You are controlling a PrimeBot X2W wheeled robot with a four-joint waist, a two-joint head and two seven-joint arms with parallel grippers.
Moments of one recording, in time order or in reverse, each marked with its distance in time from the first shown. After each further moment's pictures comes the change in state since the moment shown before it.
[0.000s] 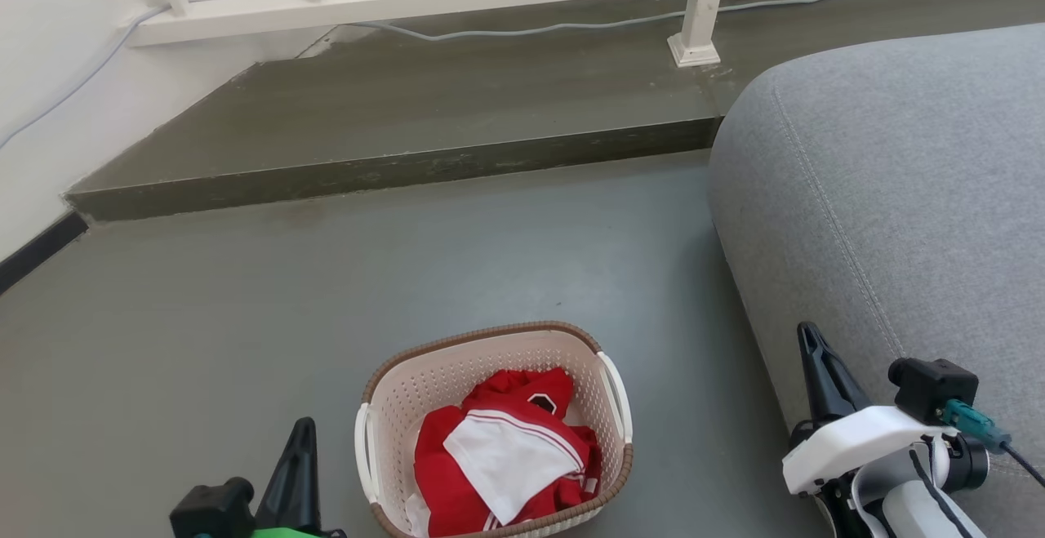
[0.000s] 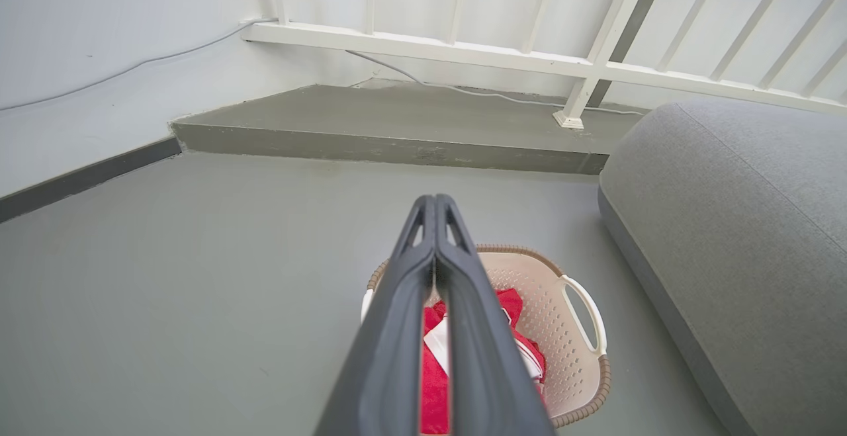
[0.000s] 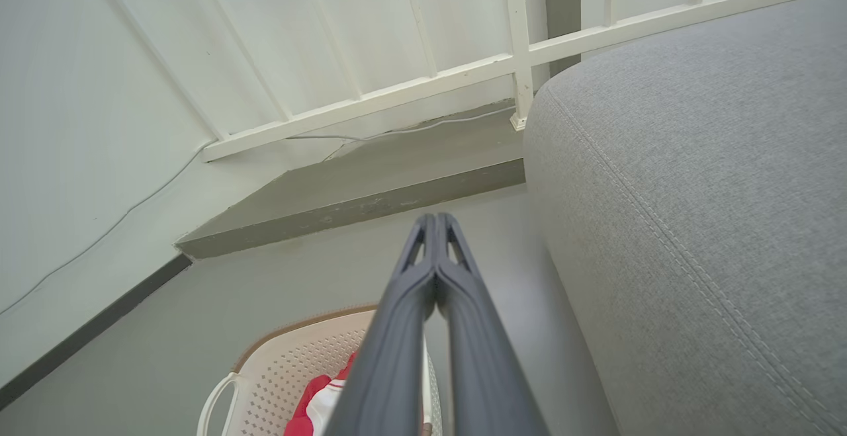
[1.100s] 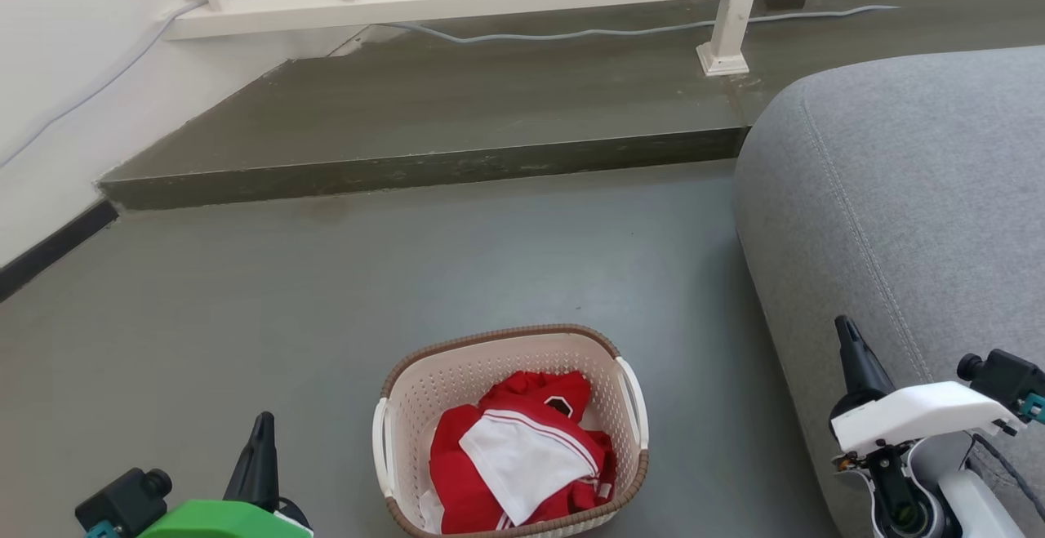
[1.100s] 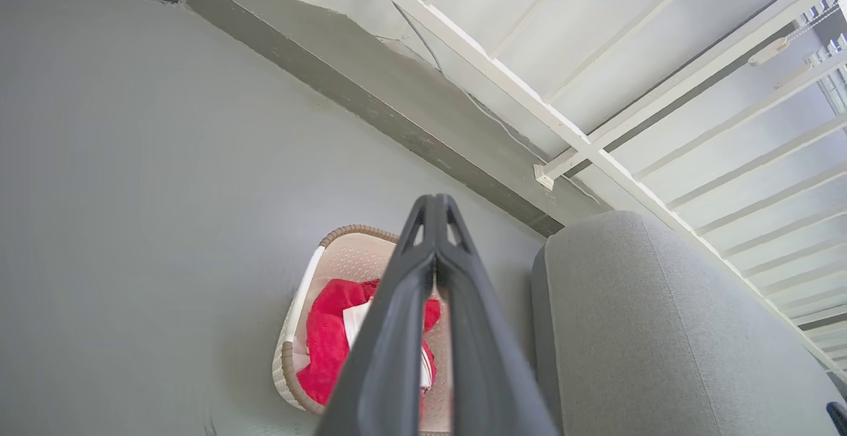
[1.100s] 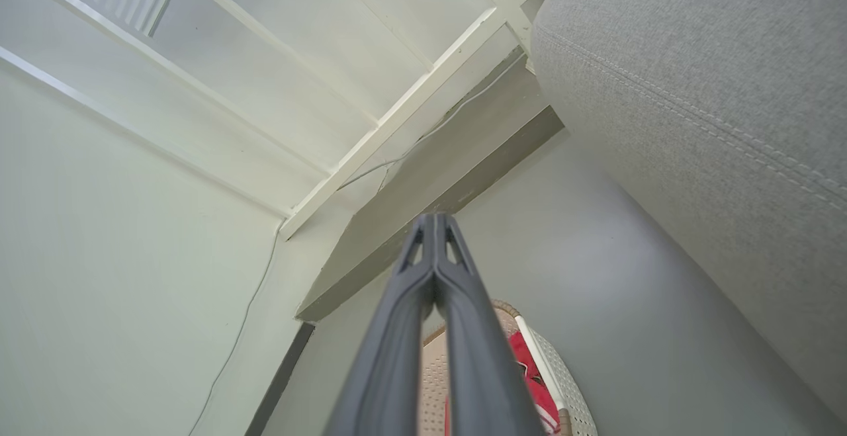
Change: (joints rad) left arm -0.043 0.004 0.095 0.040 -0.511 -0.056 0.072; right arm -0.004 0.037 -0.148 -0.007 0.450 0.069 0.118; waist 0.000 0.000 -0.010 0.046
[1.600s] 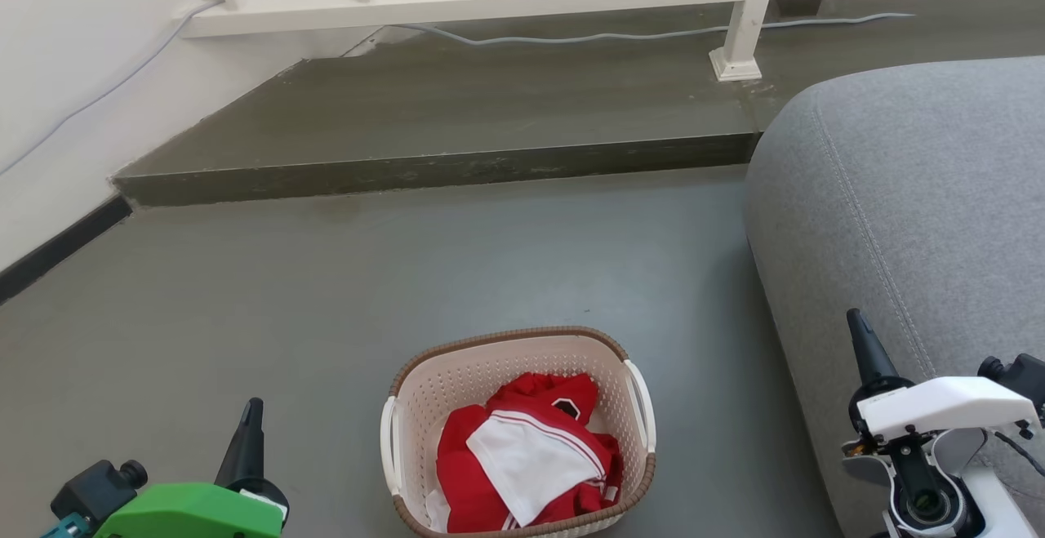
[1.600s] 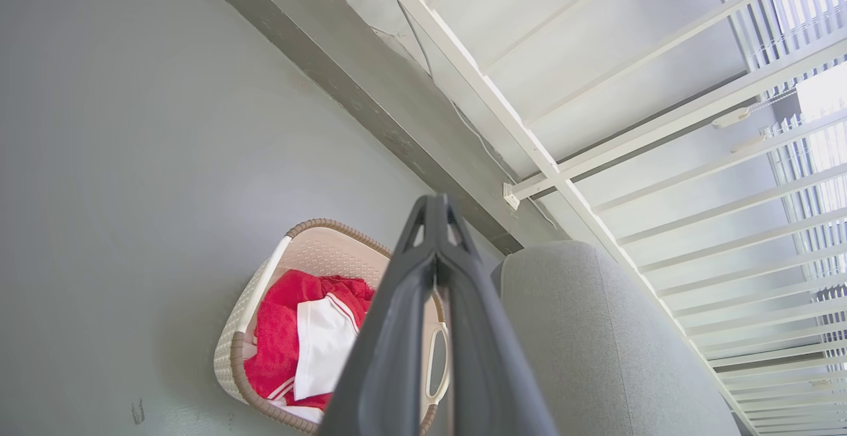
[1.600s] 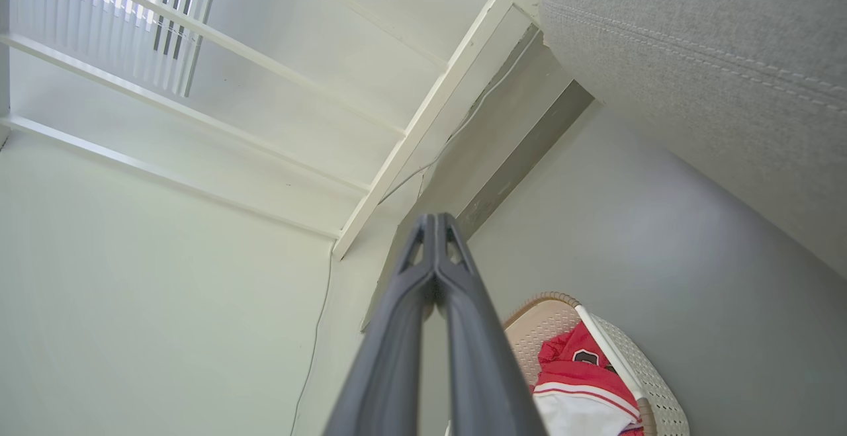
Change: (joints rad) left arm -0.045 0.009 0.031 0.040 -0.216 -0.038 0.035; right arm -0.009 0.019 -0.062 0.004 0.190 0.035 0.048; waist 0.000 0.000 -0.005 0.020
